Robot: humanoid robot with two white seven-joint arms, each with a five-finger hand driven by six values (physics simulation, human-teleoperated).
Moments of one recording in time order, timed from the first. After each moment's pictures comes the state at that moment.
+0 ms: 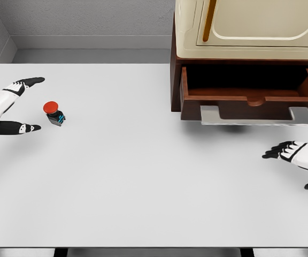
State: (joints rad) left arm -0.13 0.76 -0.13 -1.41 -0.13 -0.61 -0.17; right arm 0.20 -1.02 -0.07 -1.71 0.25 -0.61 0.61
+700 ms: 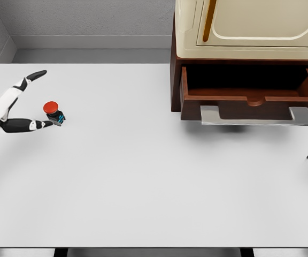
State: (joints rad) left arm -0.14 0.70 -0.19 -1.41 0.08 -0.61 -0.16; right arm 0.46 -1.03 -0.44 -1.70 0.10 -0.61 0.61
